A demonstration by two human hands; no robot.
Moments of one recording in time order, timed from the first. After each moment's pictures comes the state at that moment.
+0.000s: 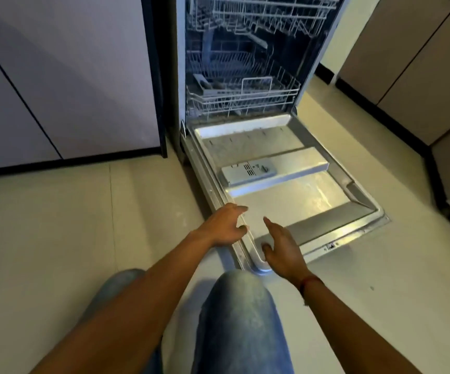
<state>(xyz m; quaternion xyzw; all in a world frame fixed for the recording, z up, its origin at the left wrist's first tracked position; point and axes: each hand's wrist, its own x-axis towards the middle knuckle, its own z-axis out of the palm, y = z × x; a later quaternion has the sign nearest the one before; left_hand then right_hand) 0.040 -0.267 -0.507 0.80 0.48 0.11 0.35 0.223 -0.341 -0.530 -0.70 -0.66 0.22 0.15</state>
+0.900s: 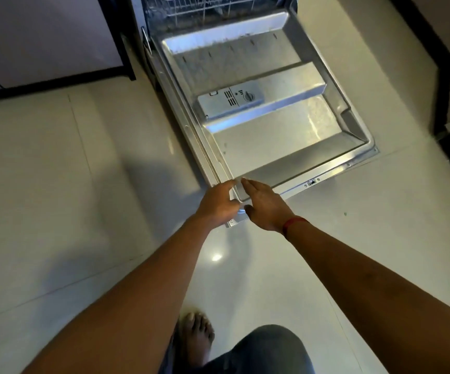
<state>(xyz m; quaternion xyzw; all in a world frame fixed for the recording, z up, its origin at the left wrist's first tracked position) 0.097 -0.326 -0.503 0.60 0.60 0.09 0.53 0.242 -0.345 -0.506 -0.65 -0.70 0.30 -0.06</state>
